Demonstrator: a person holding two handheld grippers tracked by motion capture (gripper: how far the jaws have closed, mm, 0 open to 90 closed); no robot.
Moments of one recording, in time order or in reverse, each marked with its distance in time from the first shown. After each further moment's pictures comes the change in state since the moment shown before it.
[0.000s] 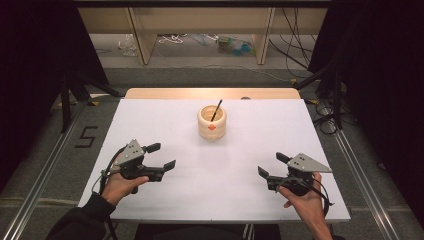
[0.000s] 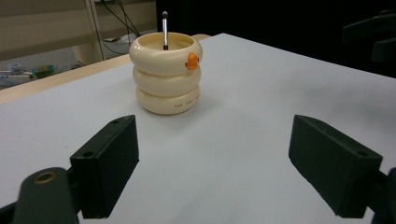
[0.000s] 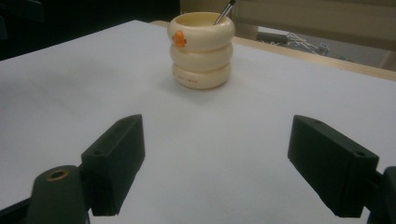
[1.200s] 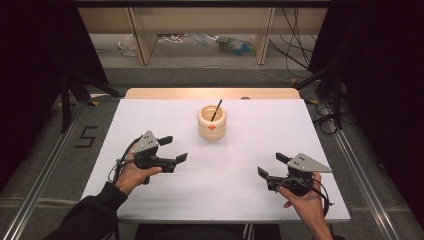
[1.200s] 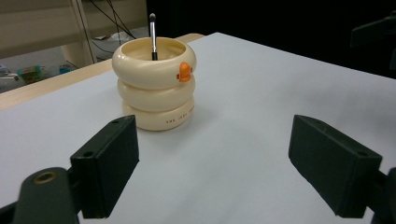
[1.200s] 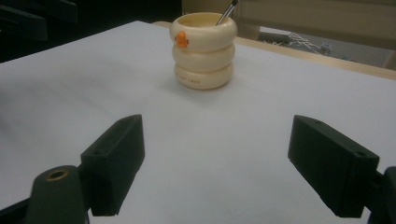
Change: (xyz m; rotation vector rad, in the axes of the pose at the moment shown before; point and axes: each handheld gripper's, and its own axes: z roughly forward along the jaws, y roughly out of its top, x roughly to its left) left arm 0.003 0.015 0.037 0.015 -0.031 0.016; right arm 0.000 0.000 -0.001 0.007 0.013 0.006
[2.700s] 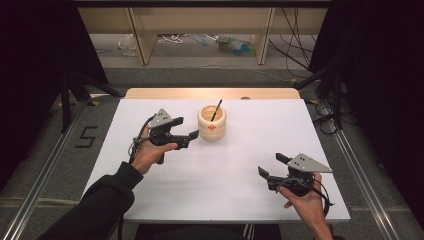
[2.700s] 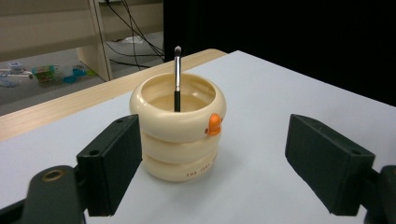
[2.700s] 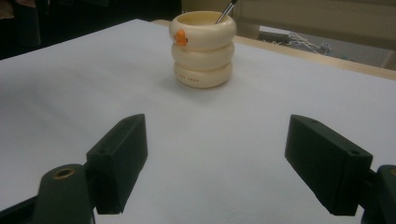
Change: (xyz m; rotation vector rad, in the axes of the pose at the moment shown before) left arm 0.019 0.039 0.047 -0.009 0.062 -0.043; right arm 0.000 -0.001 0.000 -0.004 -0.005 -0.003
